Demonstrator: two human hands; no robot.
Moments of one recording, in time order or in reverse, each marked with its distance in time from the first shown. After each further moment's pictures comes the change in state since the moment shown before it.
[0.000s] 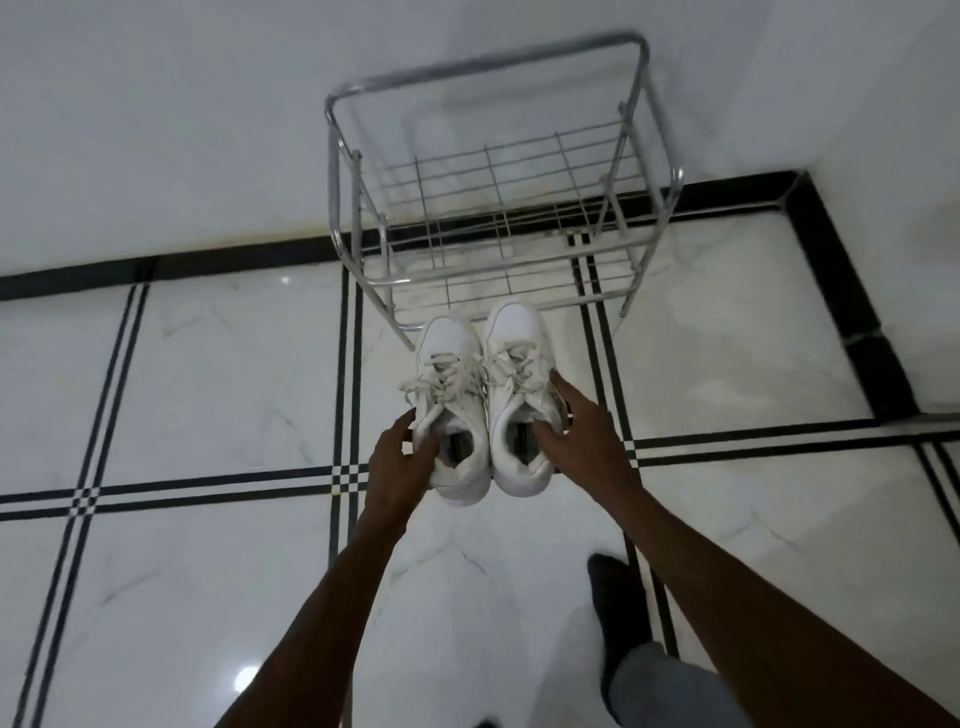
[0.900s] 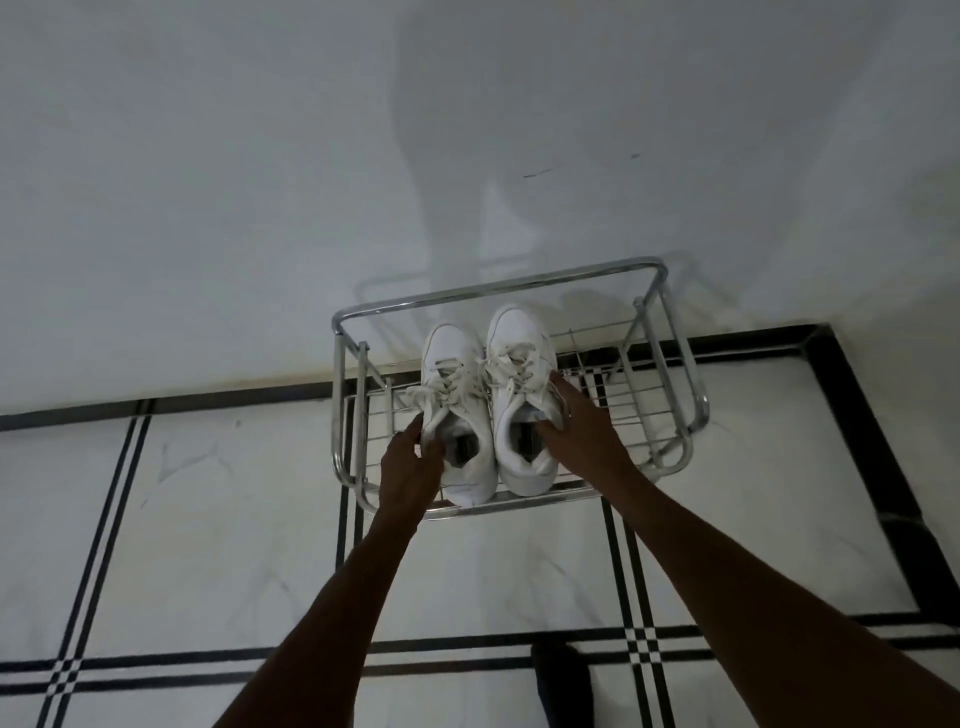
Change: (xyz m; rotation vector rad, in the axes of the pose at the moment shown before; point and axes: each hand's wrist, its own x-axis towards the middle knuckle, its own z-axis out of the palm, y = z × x) left_hand 0.239 0.222 0.016 0.164 0.059 0.055; right_hand 0.299 -0.134 -0.086 -0.033 -0.082 0.052
